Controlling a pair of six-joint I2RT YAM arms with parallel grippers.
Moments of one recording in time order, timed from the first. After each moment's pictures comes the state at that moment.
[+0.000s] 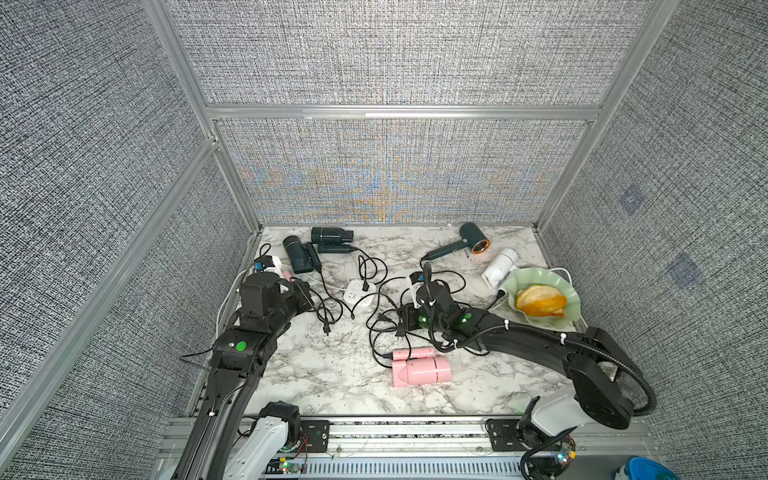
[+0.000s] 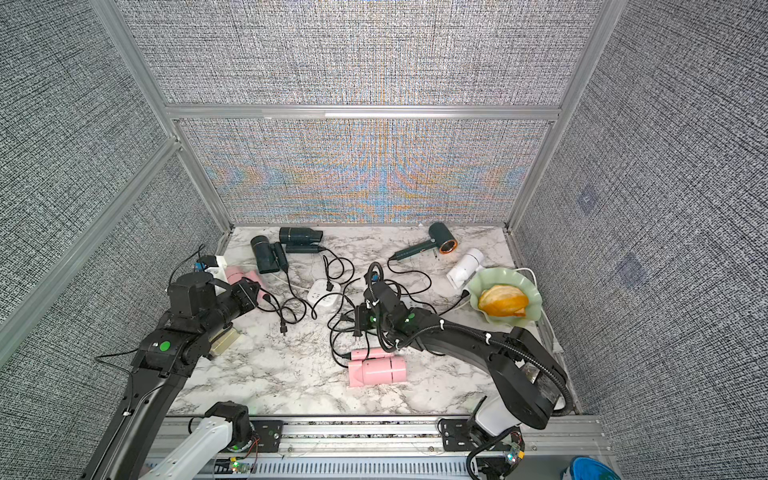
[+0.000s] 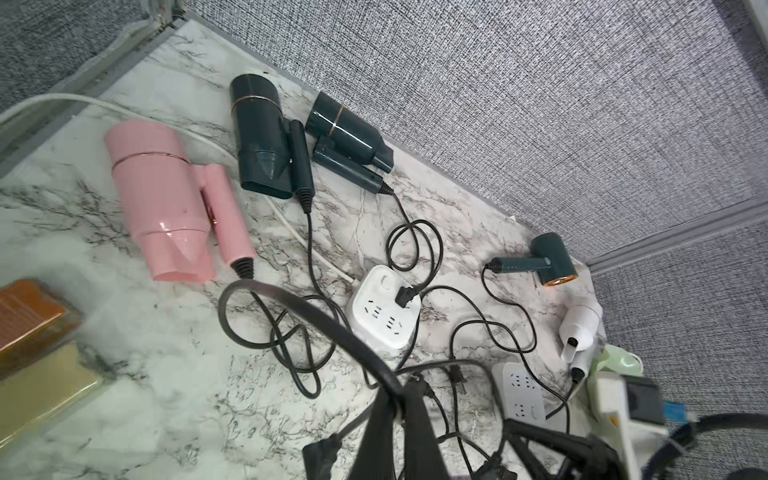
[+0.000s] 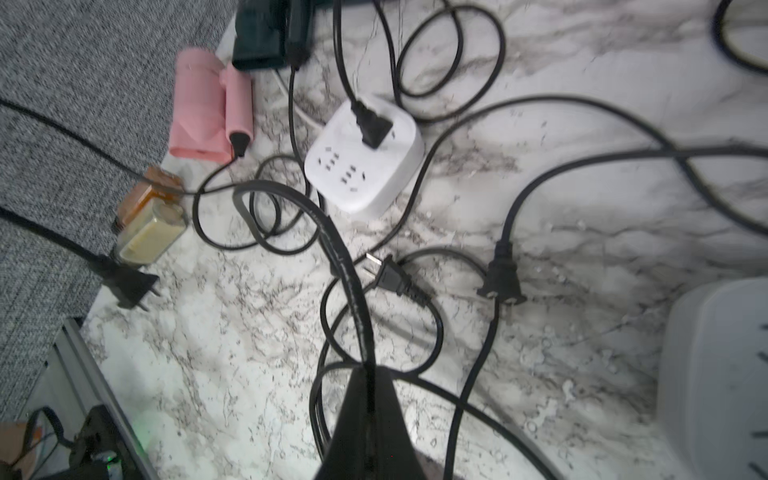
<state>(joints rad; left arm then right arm) -0.20 0.80 0.95 -0.69 0.05 -0.61 0.85 1.51 0.96 -0.07 0.01 0.59</state>
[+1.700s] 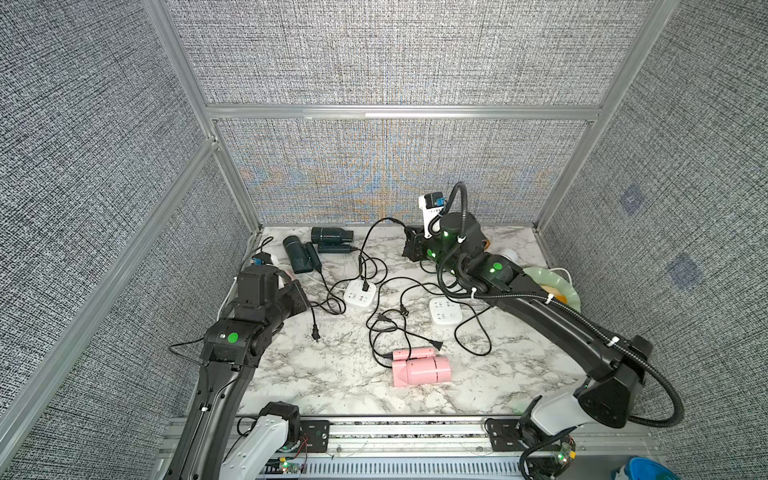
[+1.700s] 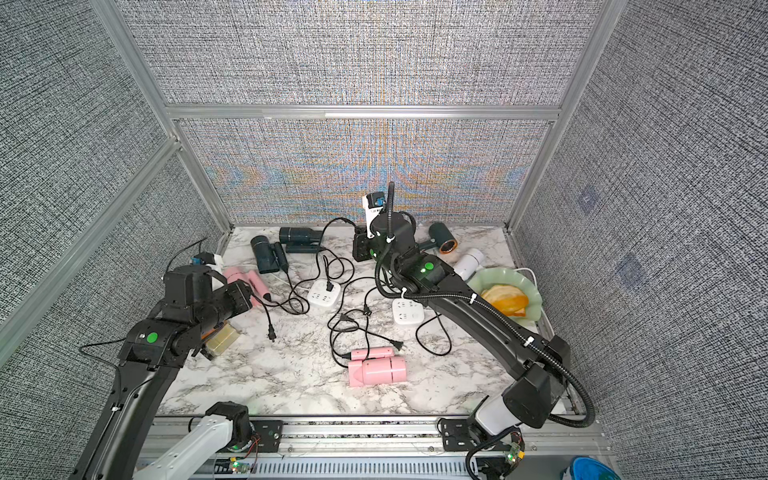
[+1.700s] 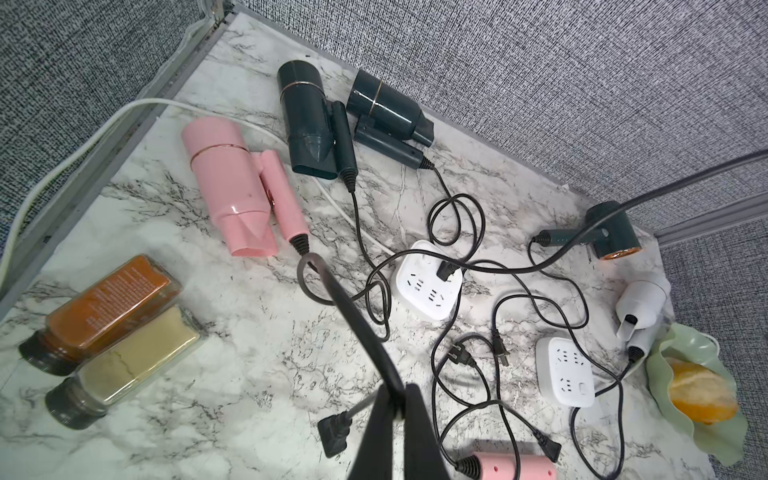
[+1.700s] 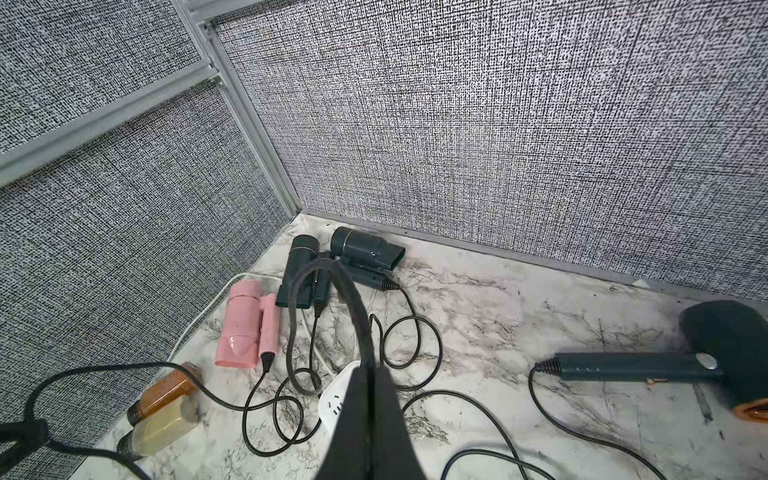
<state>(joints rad) -0.20 0.86 1.12 -0.92 0.00 -0.52 0.75 1.52 1.53 -0.28 0.20 0.29</state>
